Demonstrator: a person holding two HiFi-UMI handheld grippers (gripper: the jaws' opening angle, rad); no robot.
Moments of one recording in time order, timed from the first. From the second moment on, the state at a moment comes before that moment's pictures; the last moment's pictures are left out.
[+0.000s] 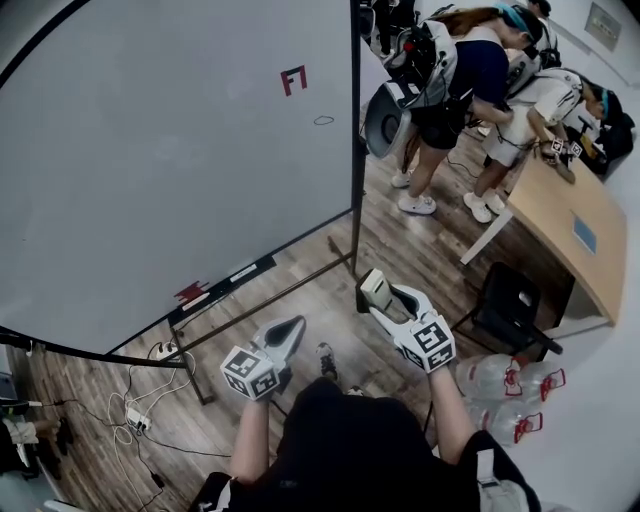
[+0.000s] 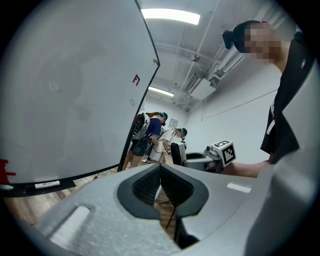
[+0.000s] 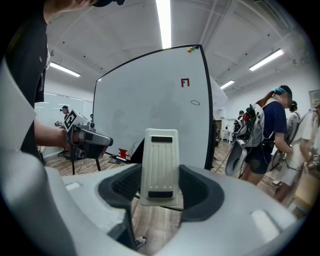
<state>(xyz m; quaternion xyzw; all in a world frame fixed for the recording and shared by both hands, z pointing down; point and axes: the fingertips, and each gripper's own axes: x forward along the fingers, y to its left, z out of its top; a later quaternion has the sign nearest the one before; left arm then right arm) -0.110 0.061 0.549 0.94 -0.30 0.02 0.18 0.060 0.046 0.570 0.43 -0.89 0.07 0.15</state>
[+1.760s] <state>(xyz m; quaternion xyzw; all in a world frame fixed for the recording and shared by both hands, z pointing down) -0.141 -0.183 0.547 0.95 -0.27 0.00 0.17 0.030 -0.200 0.531 0.46 -0.87 0.02 0.14</state>
